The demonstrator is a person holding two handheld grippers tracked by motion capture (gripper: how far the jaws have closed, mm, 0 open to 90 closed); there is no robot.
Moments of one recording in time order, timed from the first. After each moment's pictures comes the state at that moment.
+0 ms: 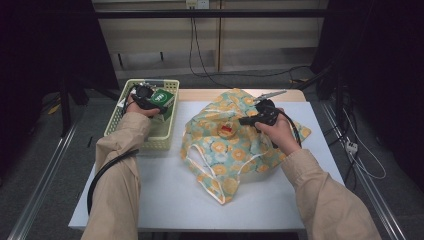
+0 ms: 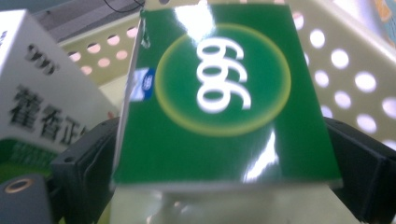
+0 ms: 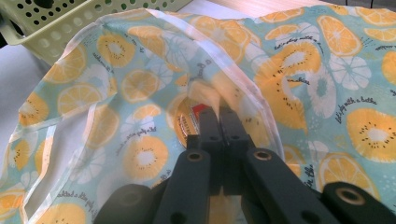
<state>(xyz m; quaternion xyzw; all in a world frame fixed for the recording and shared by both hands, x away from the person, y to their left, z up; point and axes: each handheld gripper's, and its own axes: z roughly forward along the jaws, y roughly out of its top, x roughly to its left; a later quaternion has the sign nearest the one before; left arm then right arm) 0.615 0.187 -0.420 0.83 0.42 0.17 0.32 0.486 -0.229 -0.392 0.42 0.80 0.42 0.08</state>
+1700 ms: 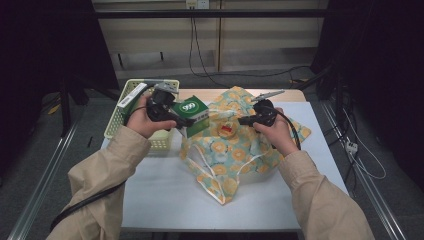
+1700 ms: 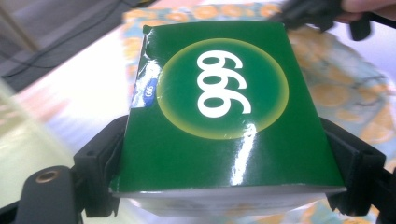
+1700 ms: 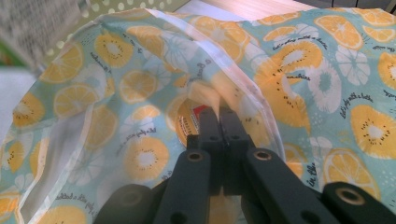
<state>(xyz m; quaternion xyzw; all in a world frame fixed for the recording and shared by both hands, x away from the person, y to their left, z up) 0.473 0.104 -0.310 0.88 0.24 0.08 0.40 0.479 -0.220 -0.385 0.43 0.80 0.41 0.10</state>
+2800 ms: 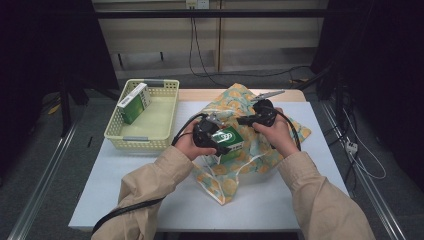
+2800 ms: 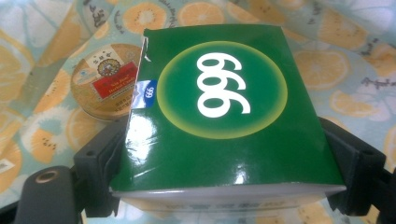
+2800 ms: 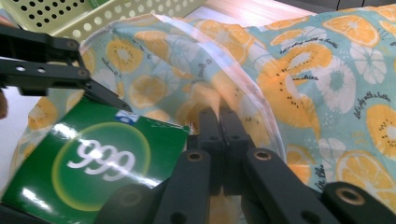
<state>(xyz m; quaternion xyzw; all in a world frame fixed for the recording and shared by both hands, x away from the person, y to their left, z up) 0.461 0.007 -0.401 0.91 0.18 0.03 0.36 0.475 -0.217 -0.380 0.42 0.80 0.42 0.10</state>
